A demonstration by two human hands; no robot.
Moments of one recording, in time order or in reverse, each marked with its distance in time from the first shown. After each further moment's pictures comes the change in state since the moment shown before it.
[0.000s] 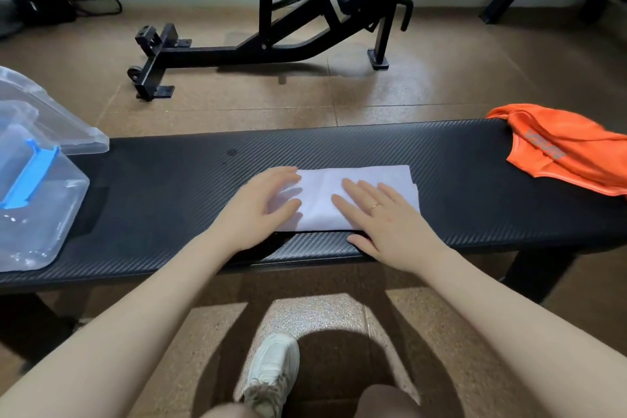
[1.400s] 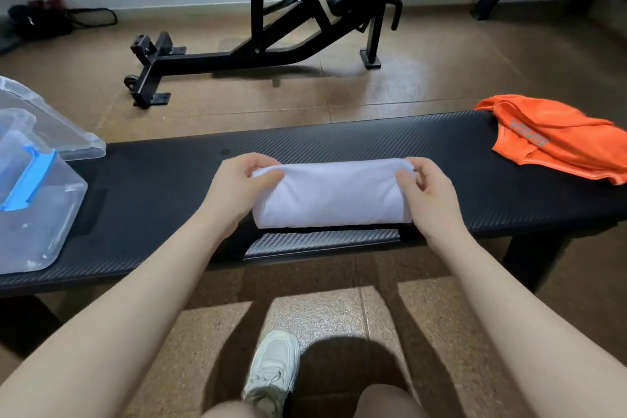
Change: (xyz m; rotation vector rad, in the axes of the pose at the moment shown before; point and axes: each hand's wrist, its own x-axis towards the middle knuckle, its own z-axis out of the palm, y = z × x) left_hand 0.013 0.032 -0.013 -0.359 0.185 -0.363; right_hand -0.024 0.025 -0.019 1.173 0.512 0.701
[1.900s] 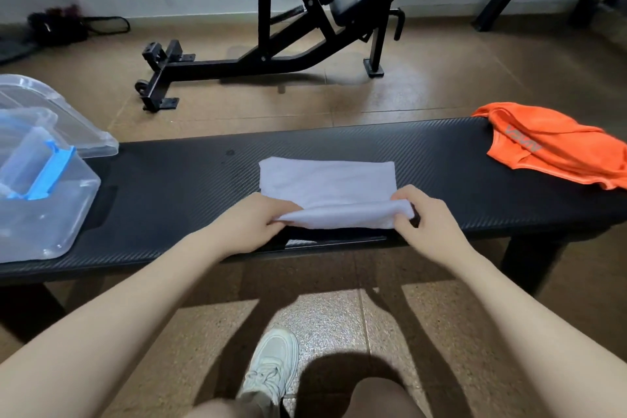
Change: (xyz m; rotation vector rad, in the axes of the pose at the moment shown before) left_hand -0.030 -0.013 -0.002 0.665 -0.478 0.368; right_hand -0.024 0.017 -0.023 -0.369 -0.301 -0.283
